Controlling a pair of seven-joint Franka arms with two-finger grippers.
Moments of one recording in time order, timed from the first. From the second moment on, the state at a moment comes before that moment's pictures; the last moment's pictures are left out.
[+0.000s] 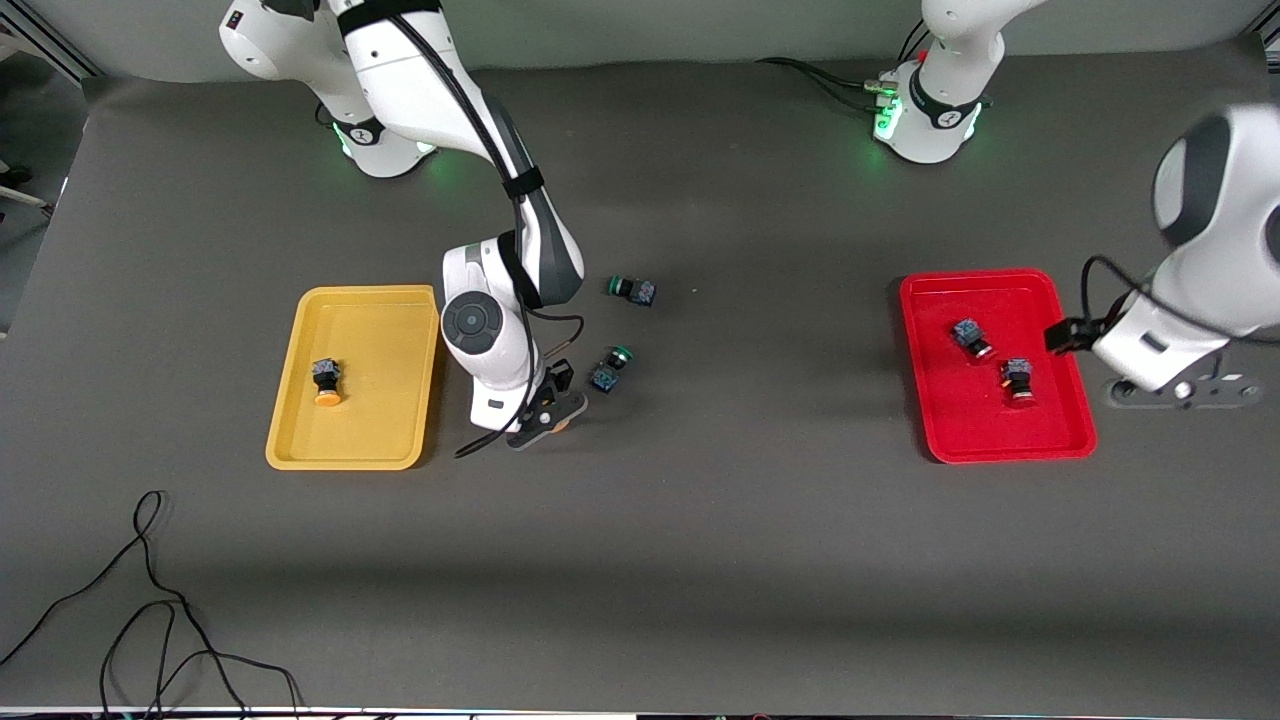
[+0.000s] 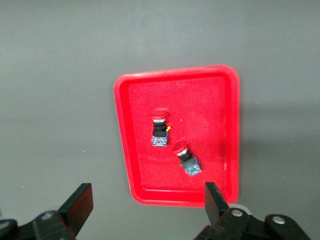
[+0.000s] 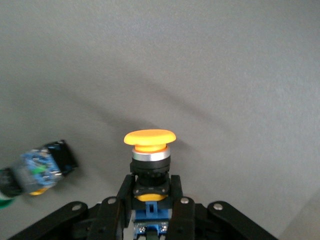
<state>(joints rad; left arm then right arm) 0.48 0.12 -0.58 -1.74 0.25 1.71 -0.11 1.05 0.68 -0.57 -1.77 0.53 2.28 -0.27</state>
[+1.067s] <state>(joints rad) -0.02 -0.01 -0.02 -1.72 0.12 1.68 -0.06 1.04 0.58 -1.00 -1.75 0.53 1.82 -0.09</state>
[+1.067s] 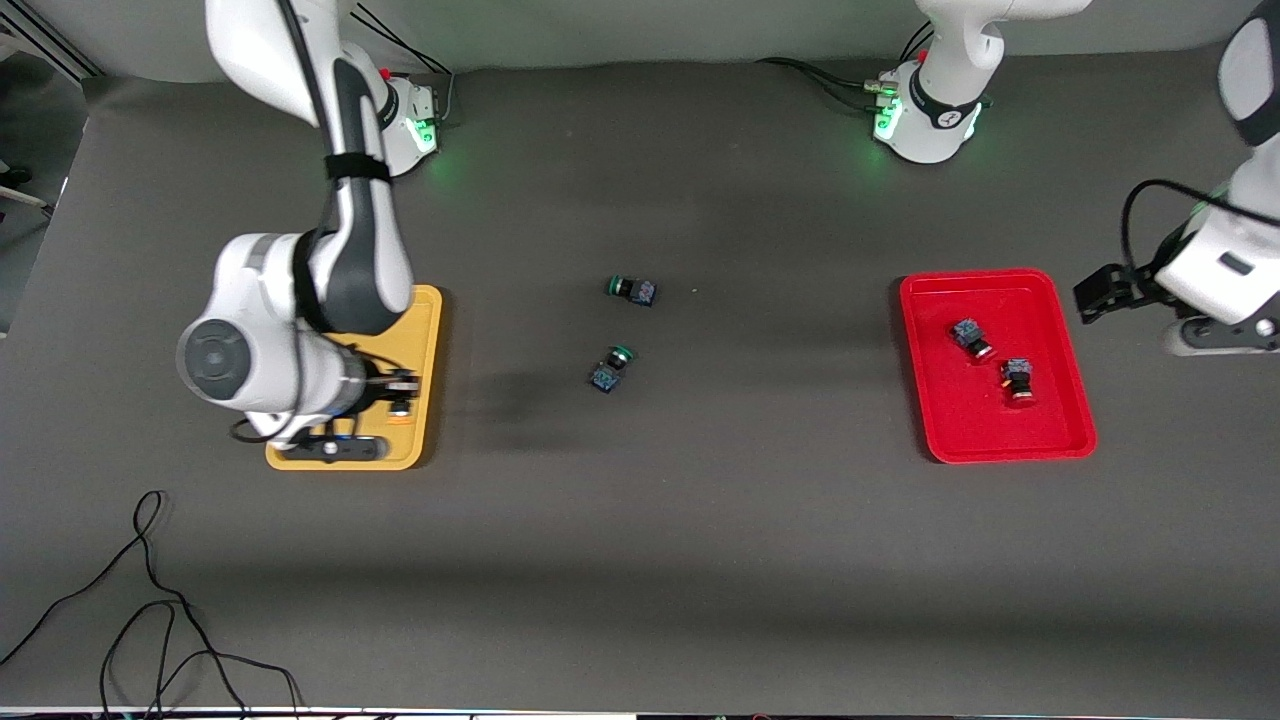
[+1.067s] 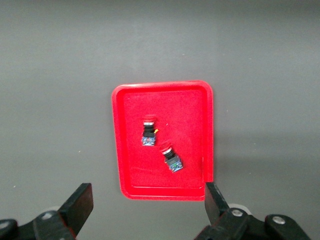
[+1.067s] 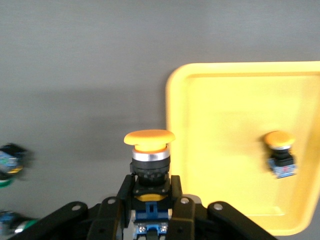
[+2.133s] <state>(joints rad) 0.07 -0.02 -0.11 -1.72 0.12 1.60 -0.05 1.05 0.60 -0.97 -2.07 0.65 2.16 -0.30</state>
